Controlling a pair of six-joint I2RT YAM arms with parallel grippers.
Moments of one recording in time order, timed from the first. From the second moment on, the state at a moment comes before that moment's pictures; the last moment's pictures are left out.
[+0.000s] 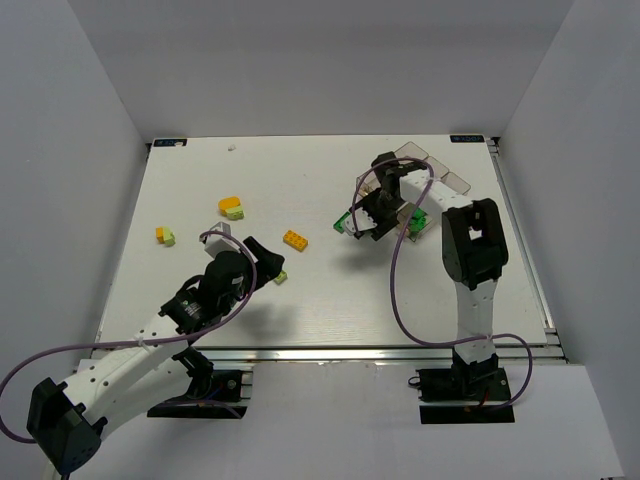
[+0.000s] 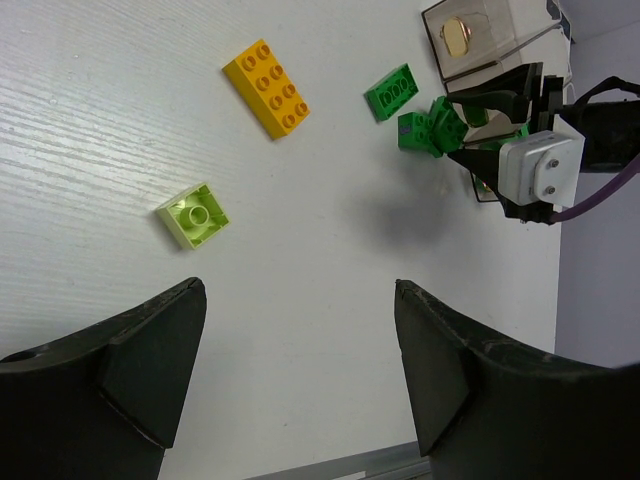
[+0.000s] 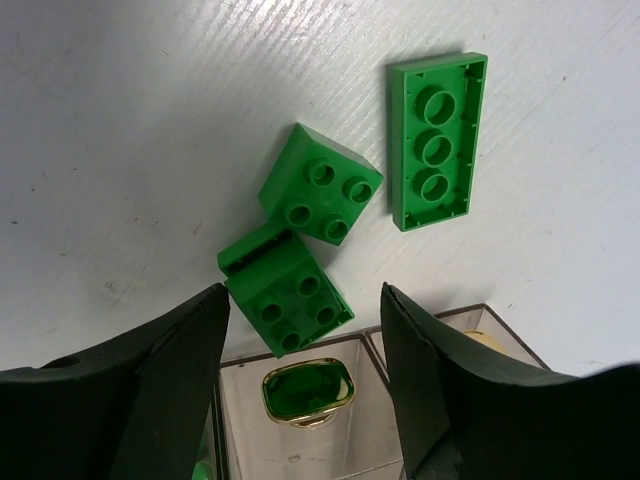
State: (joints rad) left arm -0.71 0.78 0.53 -0.26 -0.36 -0.99; right arm 0.40 2.11 1.65 -0.90 -0.37 -1.97
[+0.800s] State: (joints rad) left arm -0.71 0.79 0.53 -0.25 -0.36 -0.99; right arm 0.41 2.15 1.67 -0.93 -0.33 -1.97
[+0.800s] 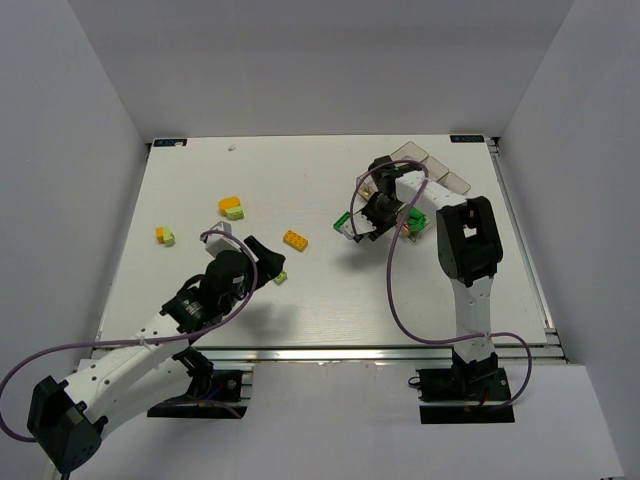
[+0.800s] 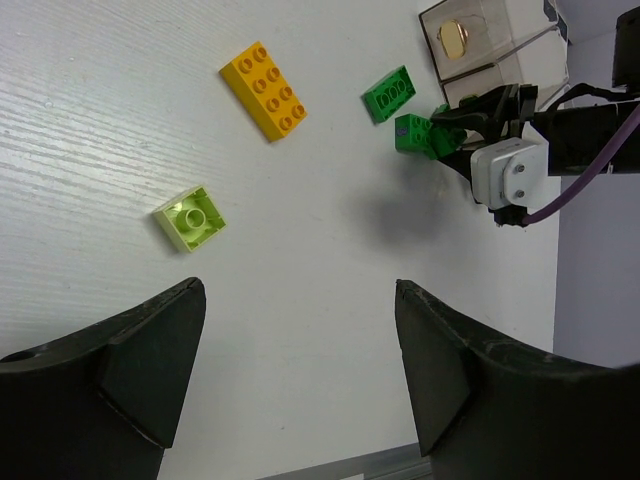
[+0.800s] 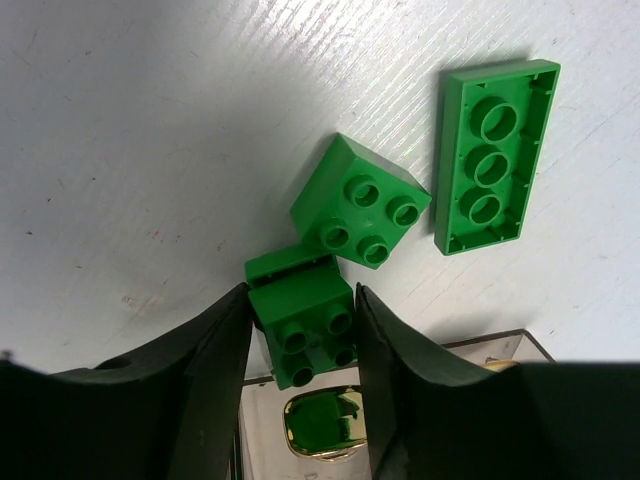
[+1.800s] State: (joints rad) left arm -0.71 0.80 0.52 -0.22 -0.35 -0.99; right arm 0.39 1.77 1.49 -0.87 -0.65 -1.48
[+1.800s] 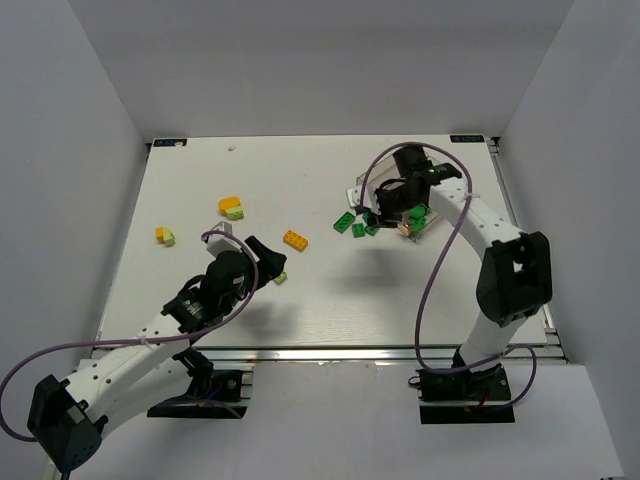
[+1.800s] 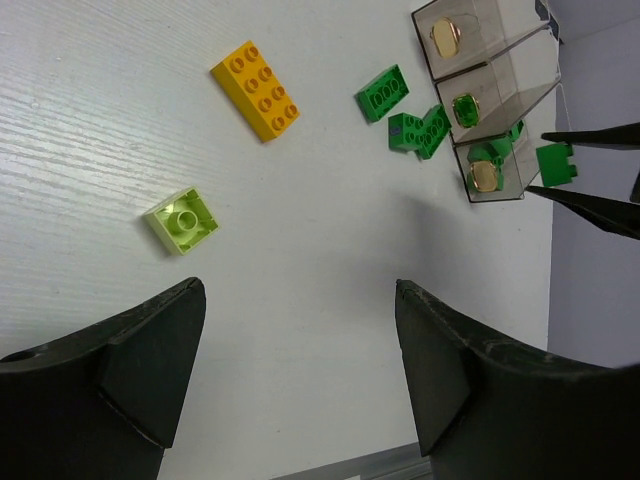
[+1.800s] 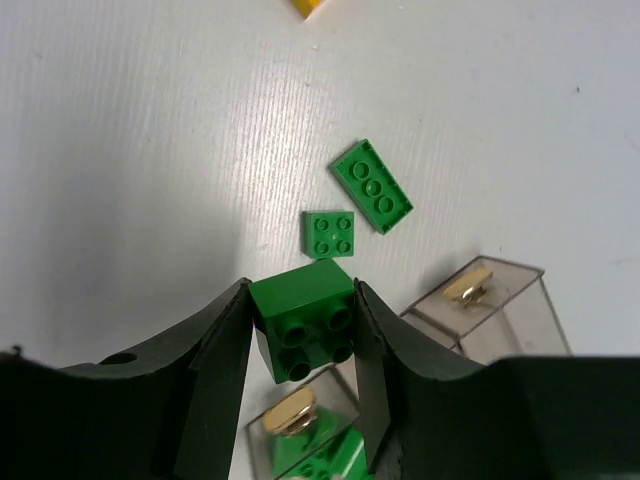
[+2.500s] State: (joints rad) left arm -0.71 0.84 0.50 -0.16 -0.31 -0.99; right arm -0.04 1.83 1.46 -0.51 -0.60 -0.48
